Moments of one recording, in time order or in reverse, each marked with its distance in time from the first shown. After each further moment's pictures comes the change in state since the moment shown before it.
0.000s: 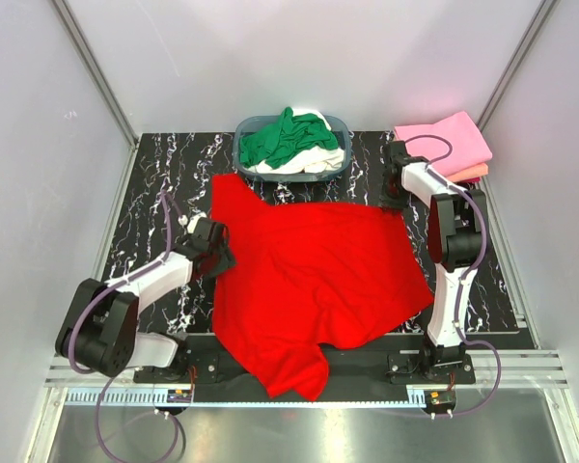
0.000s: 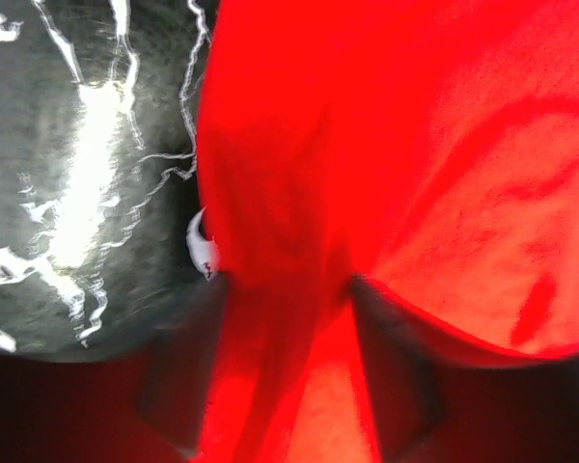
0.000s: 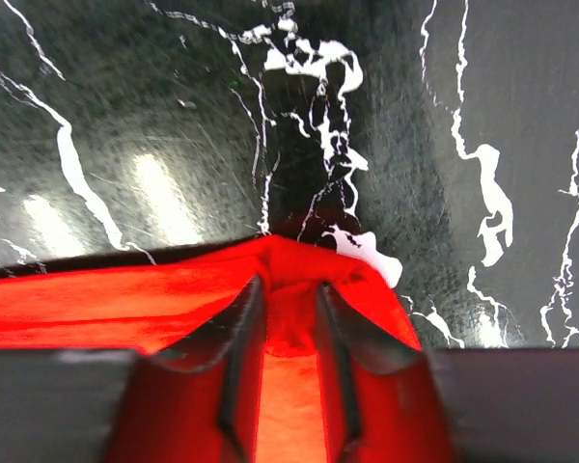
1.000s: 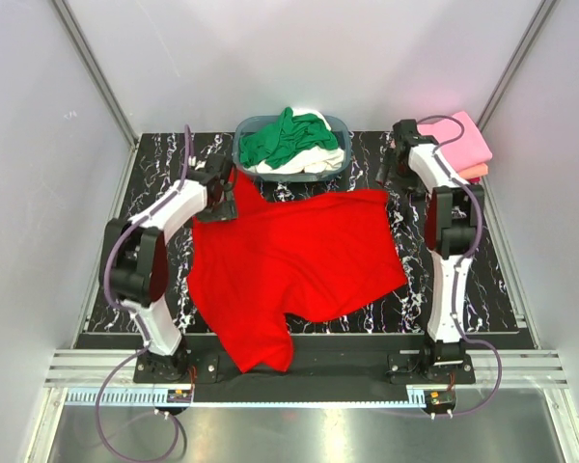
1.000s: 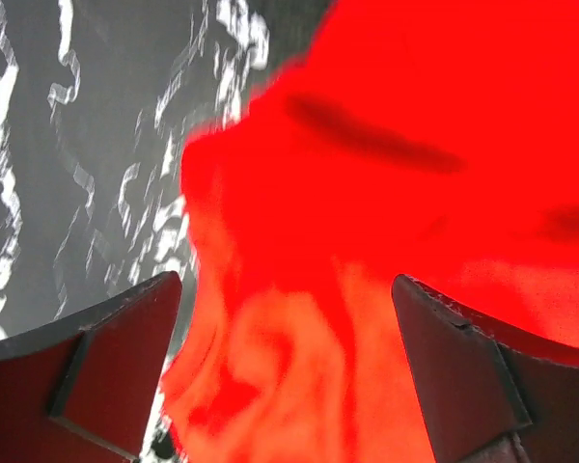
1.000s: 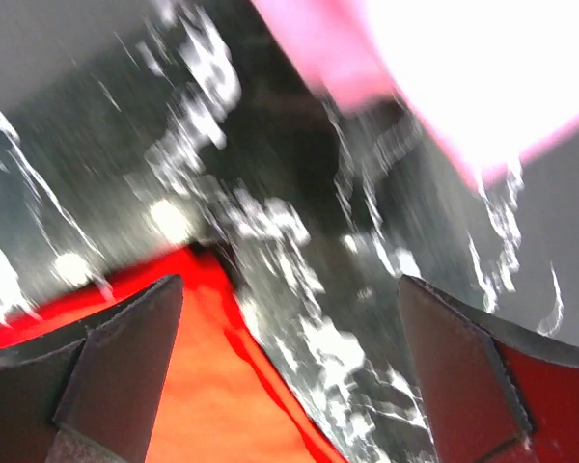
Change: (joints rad) left arm 0.098 0.489 0.764 -0.453 -0.215 0.267; right arm -0.061 0.214 0.433 -0.153 0.049 0.034
